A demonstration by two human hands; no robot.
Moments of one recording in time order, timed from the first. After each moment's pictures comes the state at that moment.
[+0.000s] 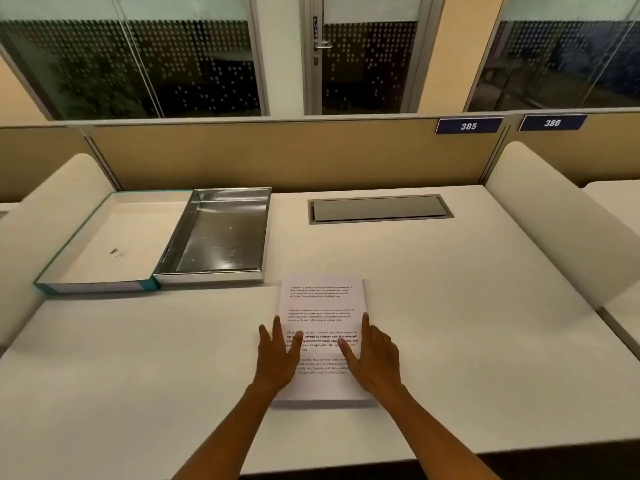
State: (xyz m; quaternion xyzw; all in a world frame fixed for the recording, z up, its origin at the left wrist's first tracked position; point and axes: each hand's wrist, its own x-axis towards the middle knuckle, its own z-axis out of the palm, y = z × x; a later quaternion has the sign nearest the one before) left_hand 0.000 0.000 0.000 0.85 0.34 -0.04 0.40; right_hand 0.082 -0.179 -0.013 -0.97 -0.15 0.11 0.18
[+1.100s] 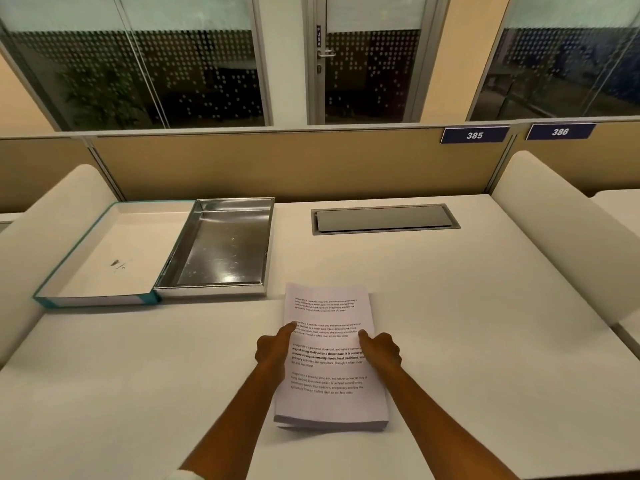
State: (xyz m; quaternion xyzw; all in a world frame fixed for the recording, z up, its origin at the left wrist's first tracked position) left_hand 0.046 0.025 0.027 0.57 0.51 0.00 0.64; right_hand 0.141 -0.151 0.006 -0.89 0.12 0.27 0.36
